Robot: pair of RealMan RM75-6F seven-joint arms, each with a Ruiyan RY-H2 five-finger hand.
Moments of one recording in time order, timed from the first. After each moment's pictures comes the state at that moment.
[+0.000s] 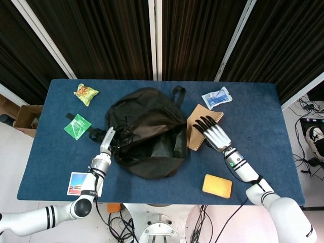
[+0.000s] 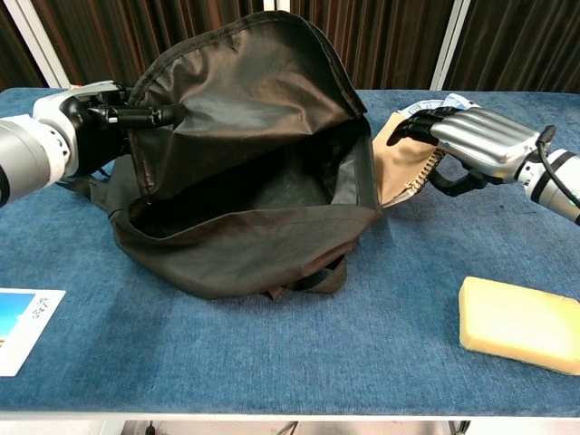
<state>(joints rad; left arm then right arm) -0.53 -1.66 -0.43 -1.69 0.85 0.95 -0.41 0.70 -1.90 -0.01 -0.47 -1.66 1.18 0.31</state>
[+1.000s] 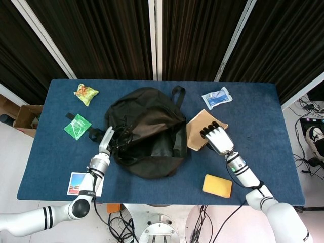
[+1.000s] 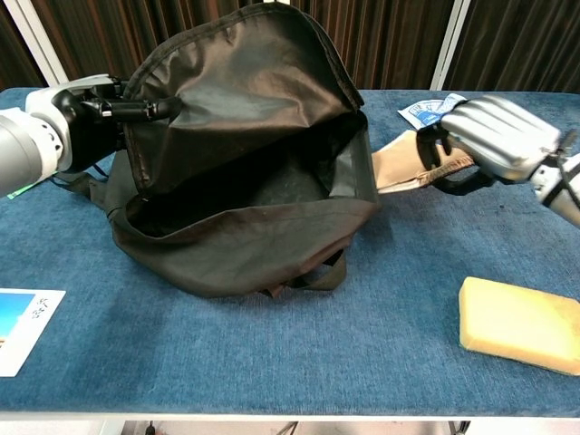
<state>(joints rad) -0.53 -1.63 -0.43 -1.72 0.86 0.95 -0.43 0.63 -1.94 -0.02 -0.40 -1.66 1.38 0.23</state>
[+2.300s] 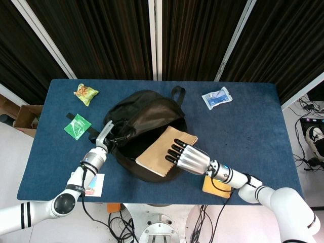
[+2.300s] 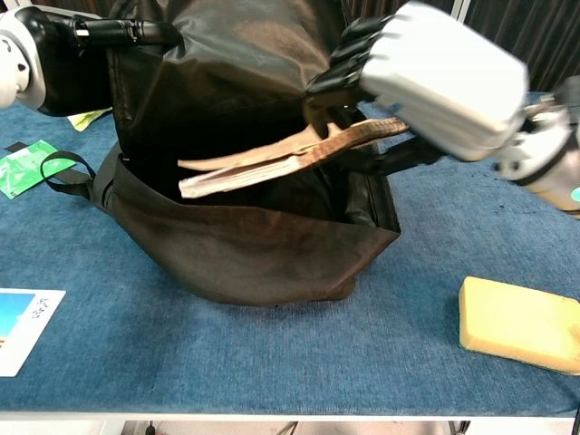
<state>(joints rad) -0.57 -1.40 -0.53 -1.96 0.64 0.81 -0.49 0.83 -1.84 -0.03 -0.71 -1.97 1.68 0.05</state>
